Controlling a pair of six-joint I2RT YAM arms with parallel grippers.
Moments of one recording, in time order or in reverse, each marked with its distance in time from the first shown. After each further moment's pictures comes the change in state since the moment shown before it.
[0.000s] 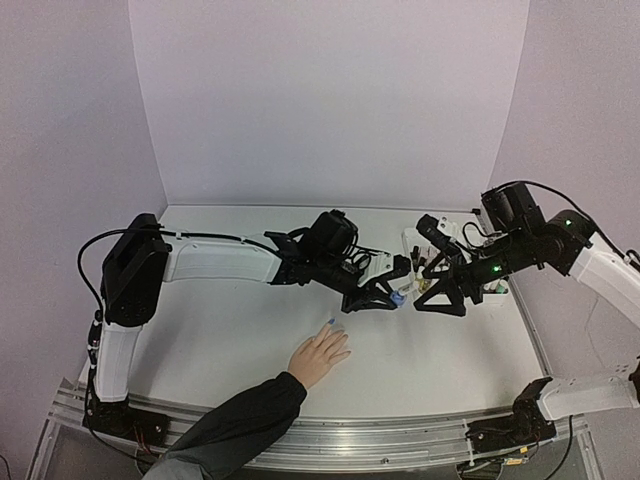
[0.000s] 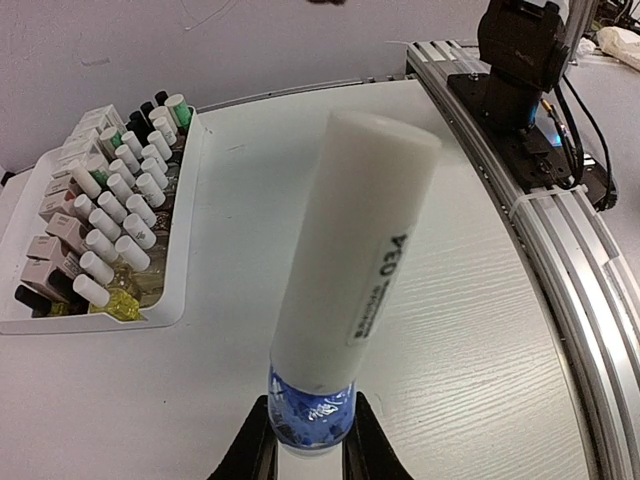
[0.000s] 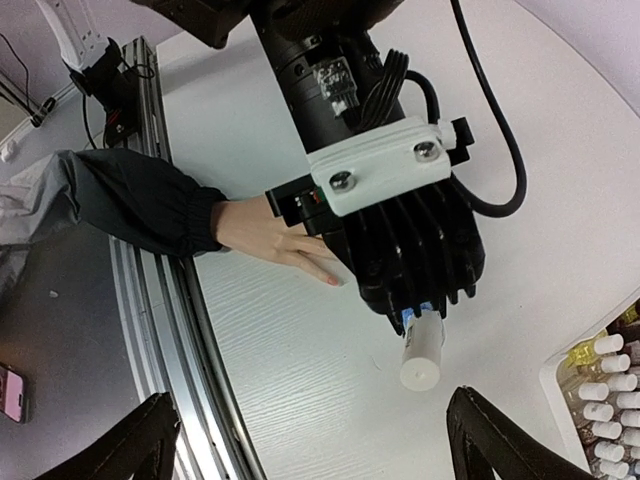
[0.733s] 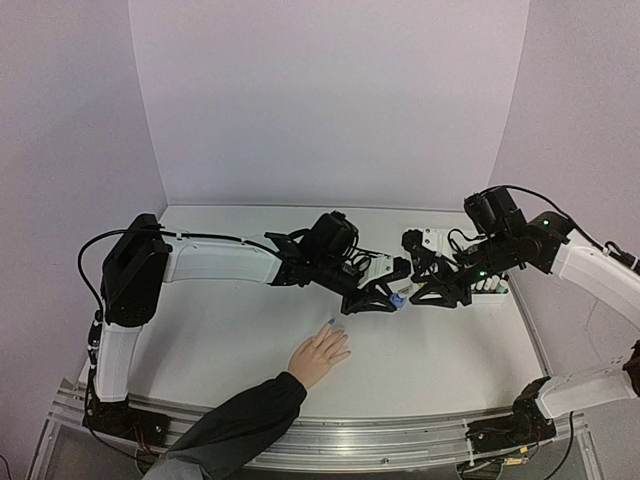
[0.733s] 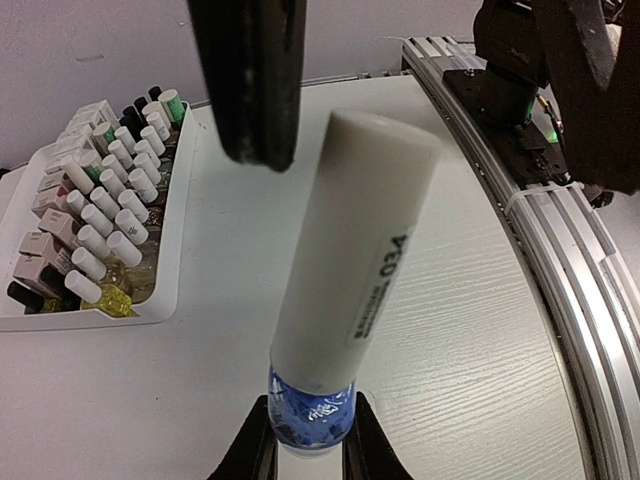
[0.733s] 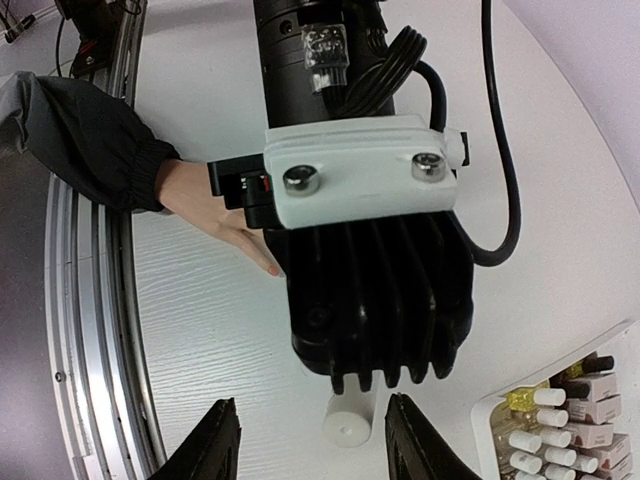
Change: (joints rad) left arm 0.001 0.000 -0.005 -0.008 0.001 0.000; right arm 0.000 0.083 -0.030 0.070 0.066 -0.279
